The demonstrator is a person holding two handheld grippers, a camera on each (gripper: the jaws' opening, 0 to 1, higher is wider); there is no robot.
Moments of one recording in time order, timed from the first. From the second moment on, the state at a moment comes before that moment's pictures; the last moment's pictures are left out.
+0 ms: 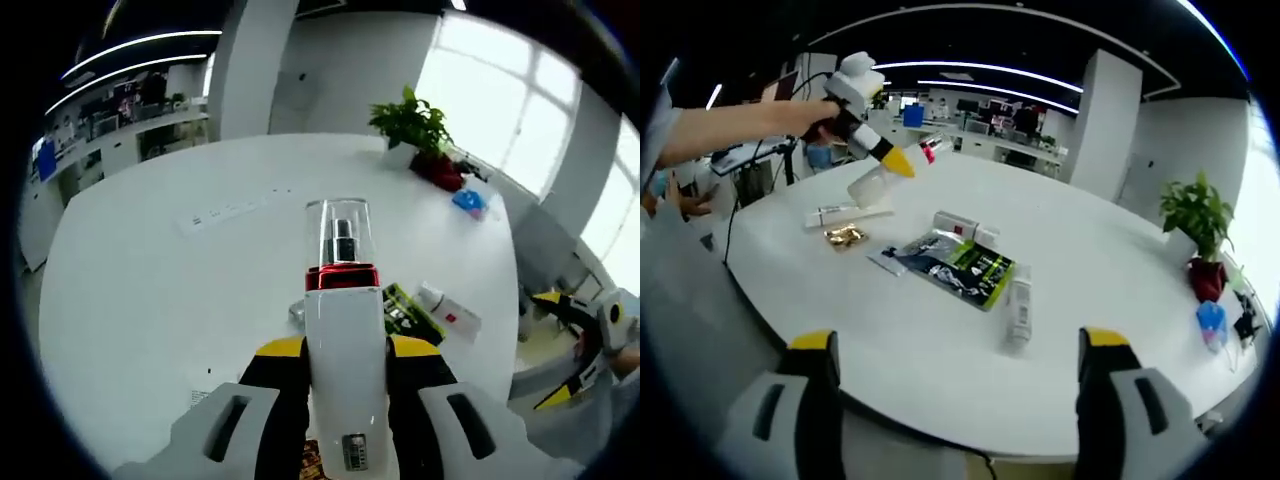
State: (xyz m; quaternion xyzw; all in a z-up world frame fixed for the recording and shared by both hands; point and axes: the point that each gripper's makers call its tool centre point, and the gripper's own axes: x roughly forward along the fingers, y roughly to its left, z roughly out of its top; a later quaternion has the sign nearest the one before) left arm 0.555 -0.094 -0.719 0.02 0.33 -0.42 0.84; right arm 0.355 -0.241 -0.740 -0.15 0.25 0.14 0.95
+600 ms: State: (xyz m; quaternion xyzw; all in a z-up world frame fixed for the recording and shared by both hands) left arm 0.509 -0.105 -0.701 0.01 0.29 -0.45 0.85; right arm 0.381 -0.232 -0.713 -0.09 0.23 0.17 0.95
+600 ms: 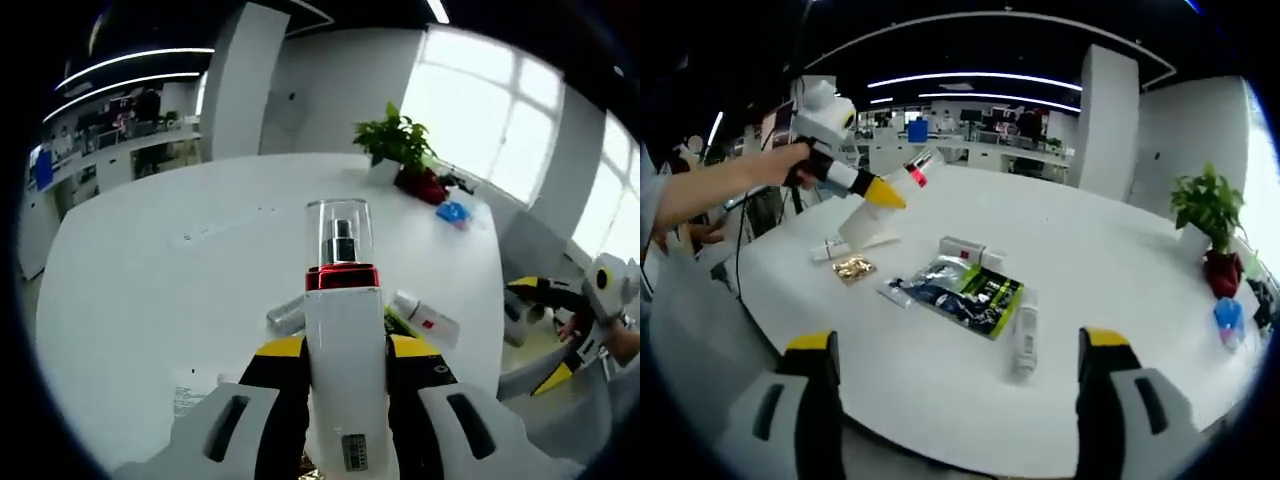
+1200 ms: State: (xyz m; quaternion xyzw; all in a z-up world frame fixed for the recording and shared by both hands) left arm 0.485 -0.116 -0.704 0.00 0.28 -0.47 0.84; right arm 0.420 -0.221 -0.674 -0.06 0.19 0.22 0.96
